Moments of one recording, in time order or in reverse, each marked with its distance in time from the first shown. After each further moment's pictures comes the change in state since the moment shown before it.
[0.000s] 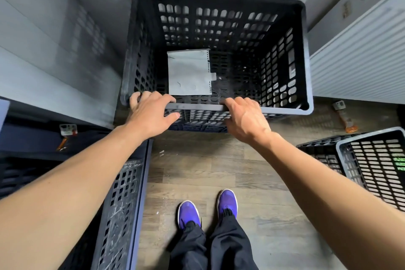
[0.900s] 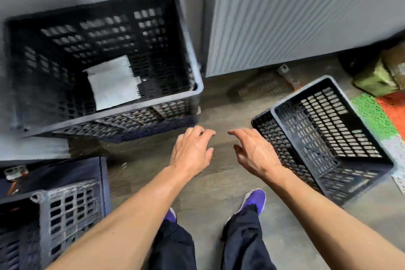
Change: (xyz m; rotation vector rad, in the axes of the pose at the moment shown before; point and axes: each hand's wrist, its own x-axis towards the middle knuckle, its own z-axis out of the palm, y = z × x) left_hand -0.069 0.310 0.106 -0.059 -0.116 0.415; right_hand -0.224 0.198 0.016 0.350 0.051 0.279
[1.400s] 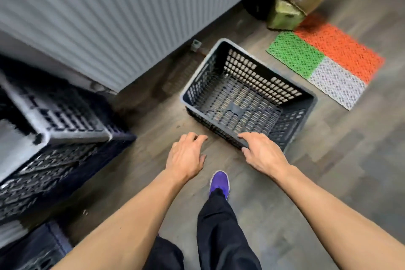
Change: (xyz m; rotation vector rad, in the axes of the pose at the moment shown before) left_hand 0.091 0.242 0.138 0.270 -0.364 0.274; right_hand -0.154 0.278 -0.037 0.185 -0.059 0.537
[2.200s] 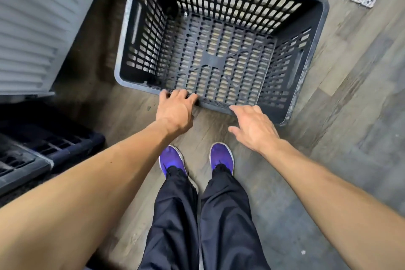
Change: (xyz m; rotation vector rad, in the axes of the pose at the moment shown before) left_hand 0.197 -0.005 0.125 0.485 -0.235 0.271; right_hand 0.086 0.096 0.132 0.181 -0.108 0.265
